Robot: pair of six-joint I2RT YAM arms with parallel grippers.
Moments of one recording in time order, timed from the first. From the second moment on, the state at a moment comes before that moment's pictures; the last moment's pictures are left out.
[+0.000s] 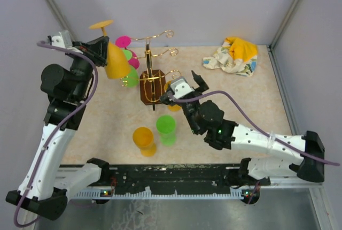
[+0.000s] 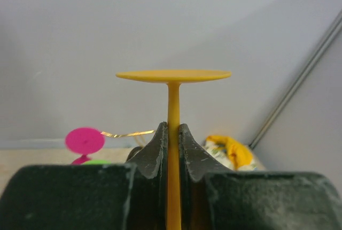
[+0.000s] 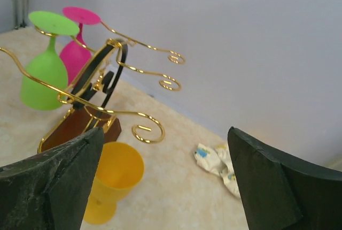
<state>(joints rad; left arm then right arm) -0.33 0.97 1.28 0.07 -0.07 -0.38 1.22 1.16 0.91 0.54 0.78 -0.64</state>
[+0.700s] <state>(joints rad) -0.33 0.67 1.00 -0.21 0.06 -0.14 1.22 0.94 0.97 -0.01 1.11 -0.33</state>
